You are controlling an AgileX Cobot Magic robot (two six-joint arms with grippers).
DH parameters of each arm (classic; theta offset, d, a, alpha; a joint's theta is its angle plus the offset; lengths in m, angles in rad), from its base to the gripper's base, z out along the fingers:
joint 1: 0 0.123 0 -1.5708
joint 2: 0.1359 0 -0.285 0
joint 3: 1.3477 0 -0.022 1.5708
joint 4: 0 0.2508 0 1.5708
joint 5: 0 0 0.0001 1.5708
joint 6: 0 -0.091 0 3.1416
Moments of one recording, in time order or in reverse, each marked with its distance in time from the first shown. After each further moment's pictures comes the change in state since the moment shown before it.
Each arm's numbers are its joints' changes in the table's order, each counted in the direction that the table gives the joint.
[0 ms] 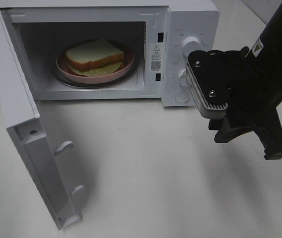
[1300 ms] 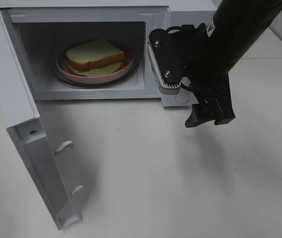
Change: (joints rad) left arm 0.000 0.000 0.000 0.000 0.000 0.000; right arm 0.080 0.157 -0.187 -0.118 0.144 -0.042
